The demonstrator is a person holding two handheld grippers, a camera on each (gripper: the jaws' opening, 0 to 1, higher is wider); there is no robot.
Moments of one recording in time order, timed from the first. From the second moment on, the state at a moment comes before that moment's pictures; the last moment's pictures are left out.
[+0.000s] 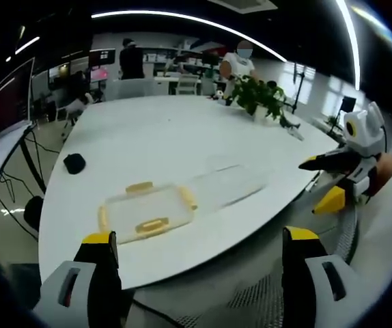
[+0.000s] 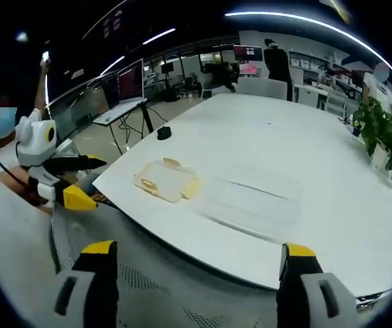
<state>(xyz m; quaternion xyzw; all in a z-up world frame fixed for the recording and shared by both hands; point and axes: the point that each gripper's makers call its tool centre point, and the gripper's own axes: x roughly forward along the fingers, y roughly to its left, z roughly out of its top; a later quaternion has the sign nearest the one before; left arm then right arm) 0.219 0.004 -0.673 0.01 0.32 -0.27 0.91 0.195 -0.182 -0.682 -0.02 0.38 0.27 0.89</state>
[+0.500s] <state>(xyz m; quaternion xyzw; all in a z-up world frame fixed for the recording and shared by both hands) 0.221 0.007 -0.674 0.01 0.32 -0.27 0.91 0.197 -0.184 -0.680 -0.02 0.37 0.26 0.89</state>
